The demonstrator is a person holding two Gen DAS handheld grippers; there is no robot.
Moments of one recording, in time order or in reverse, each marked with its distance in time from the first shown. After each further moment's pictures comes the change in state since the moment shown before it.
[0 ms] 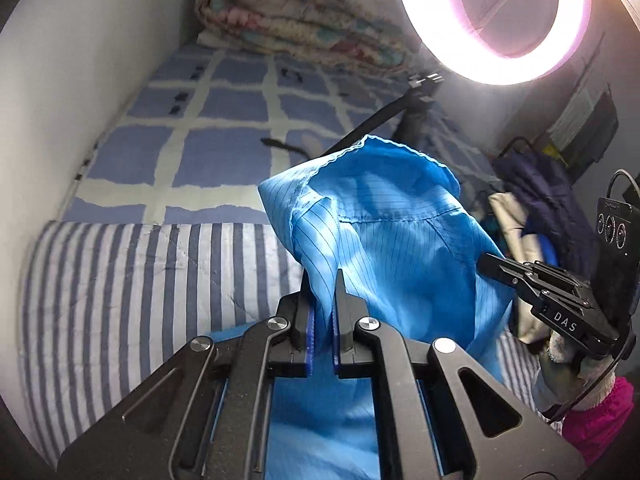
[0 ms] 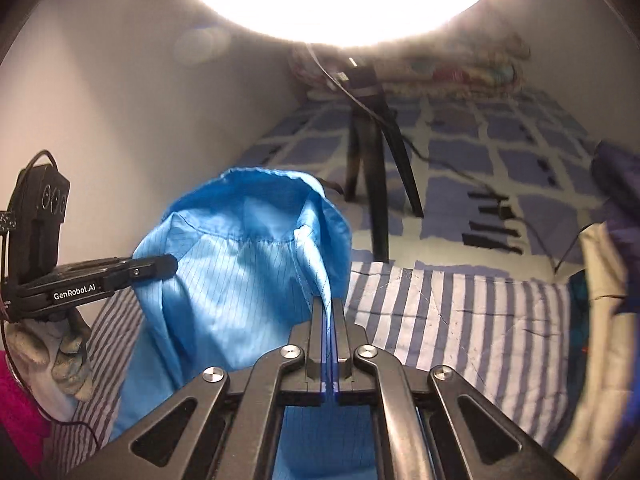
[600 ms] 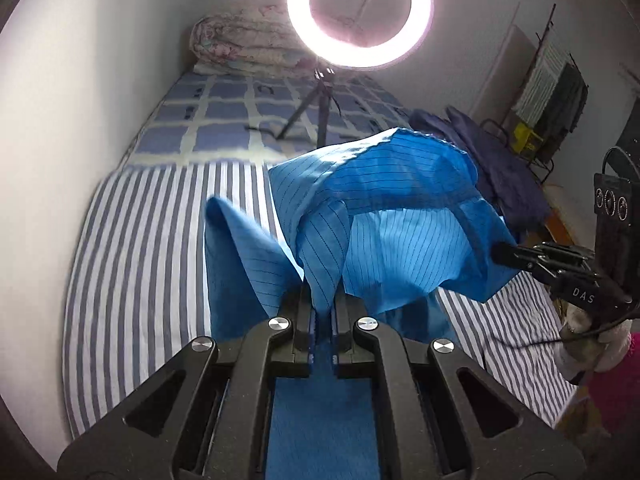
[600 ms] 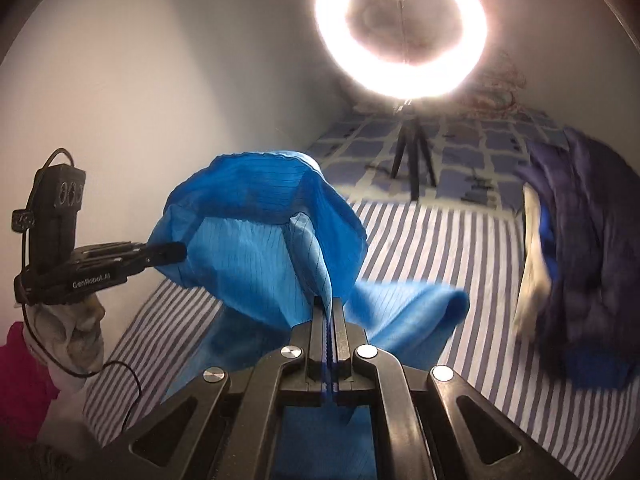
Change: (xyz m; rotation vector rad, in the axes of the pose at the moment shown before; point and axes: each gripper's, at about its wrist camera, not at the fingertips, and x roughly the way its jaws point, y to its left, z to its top) left arm -0.182 -0.075 -0.157 0.103 -0.054 0.008; right arm -0.193 0.065 -0.123 -0.057 -0.021 0.079
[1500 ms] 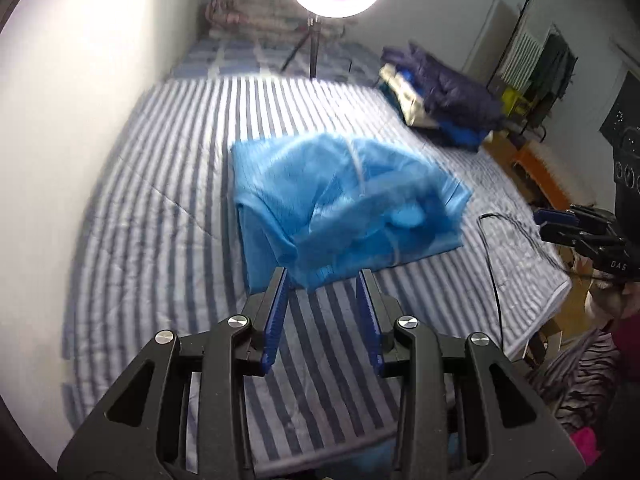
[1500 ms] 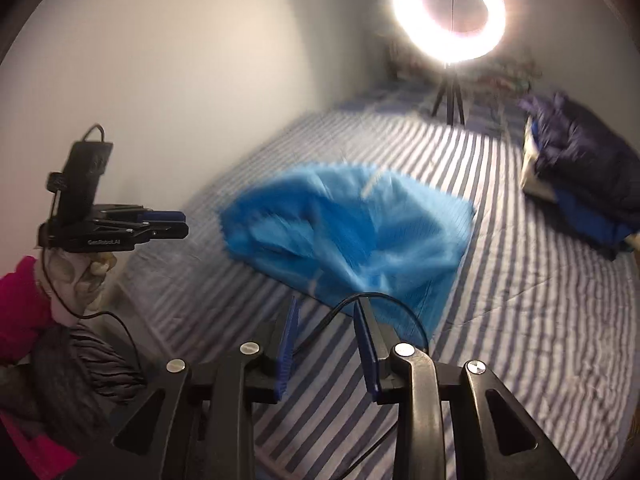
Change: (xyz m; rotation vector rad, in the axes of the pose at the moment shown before) left arm -0.146 -0.028 -0.200 0.018 0.049 0.014; right arm -0.147 0.098 -0.190 -0.124 0.059 0.029
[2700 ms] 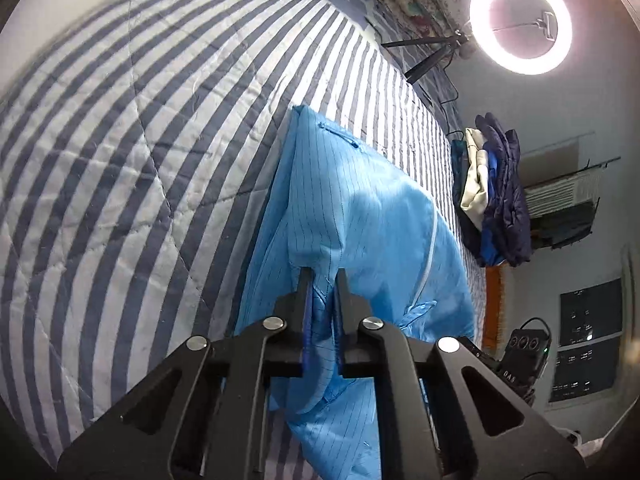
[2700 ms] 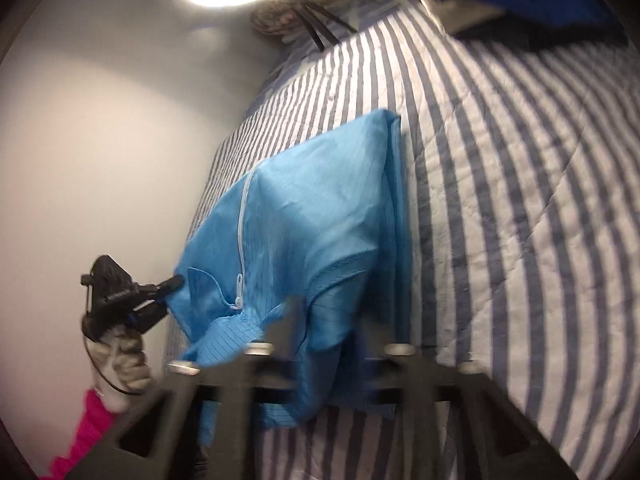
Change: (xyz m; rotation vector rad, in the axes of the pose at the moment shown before) left arm 0.151 0.118 0.056 -0.642 0.150 -0.200; right arm 0.137 -0.159 -0.015 0.664 0.076 0.221
